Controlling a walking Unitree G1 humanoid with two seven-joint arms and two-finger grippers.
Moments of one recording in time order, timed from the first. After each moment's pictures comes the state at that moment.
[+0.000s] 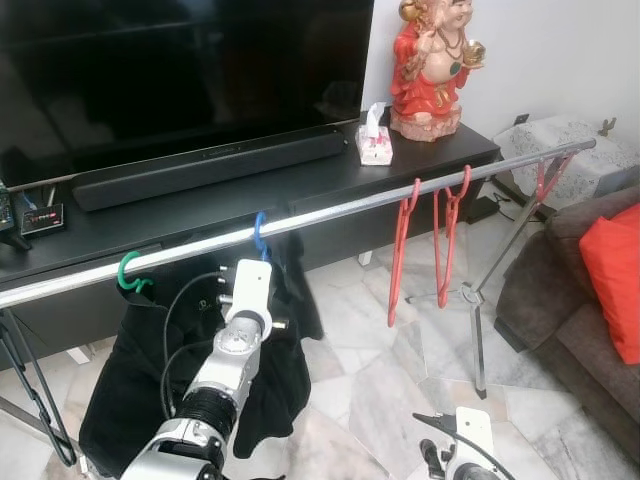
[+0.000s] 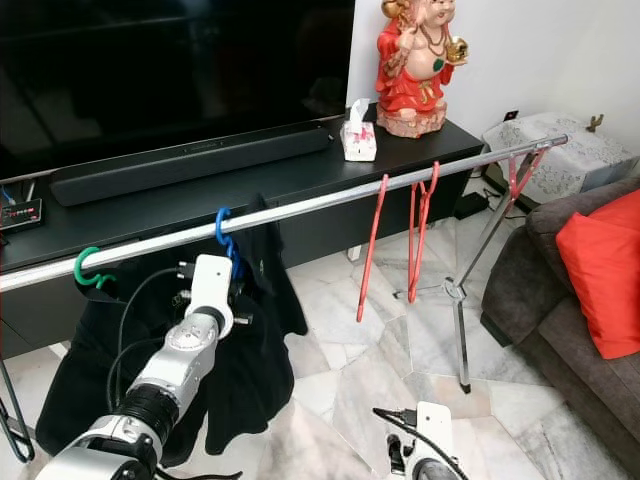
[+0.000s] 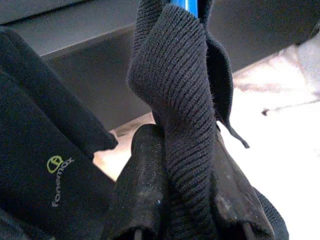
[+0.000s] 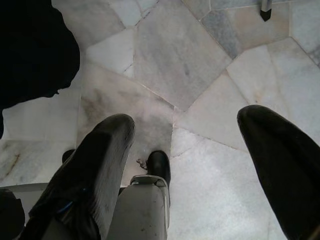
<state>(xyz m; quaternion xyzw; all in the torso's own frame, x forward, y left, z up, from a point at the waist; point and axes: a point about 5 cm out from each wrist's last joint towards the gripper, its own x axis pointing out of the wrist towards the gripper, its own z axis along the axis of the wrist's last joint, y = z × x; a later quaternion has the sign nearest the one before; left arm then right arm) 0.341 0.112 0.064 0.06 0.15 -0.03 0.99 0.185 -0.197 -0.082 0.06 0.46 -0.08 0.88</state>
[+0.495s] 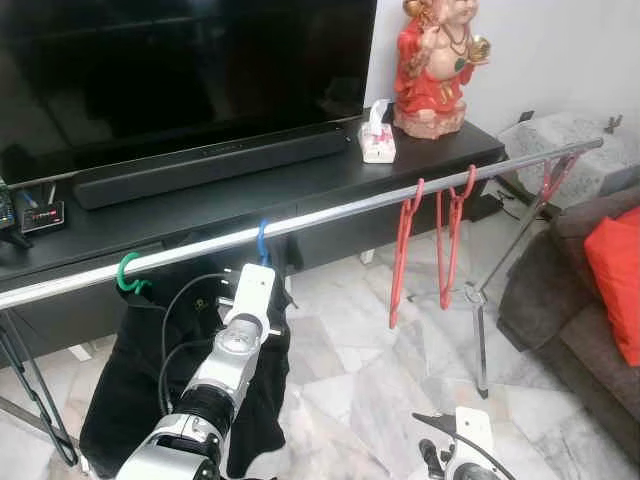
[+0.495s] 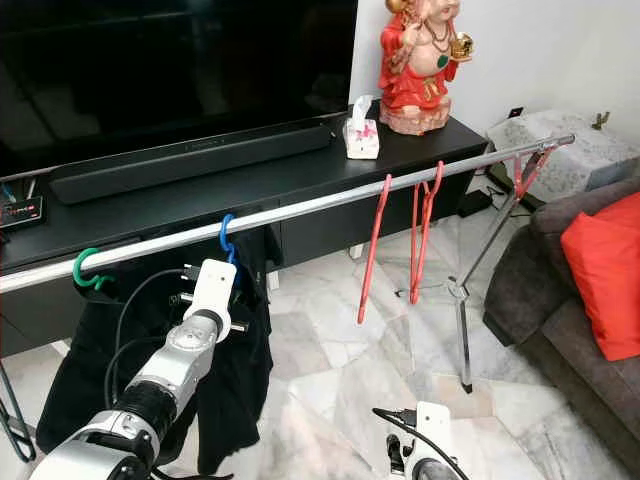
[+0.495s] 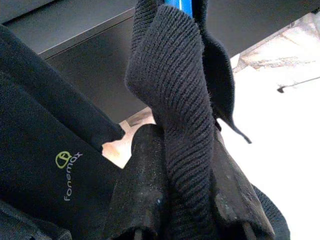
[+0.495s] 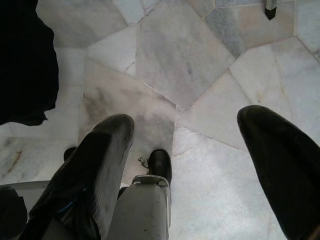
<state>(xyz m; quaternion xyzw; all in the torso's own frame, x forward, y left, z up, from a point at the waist) 0.341 0.113 0.061 0.10 0.17 -0.04 0.98 0.186 -0.197 -0.082 0.07 0.47 -0.08 0.88</state>
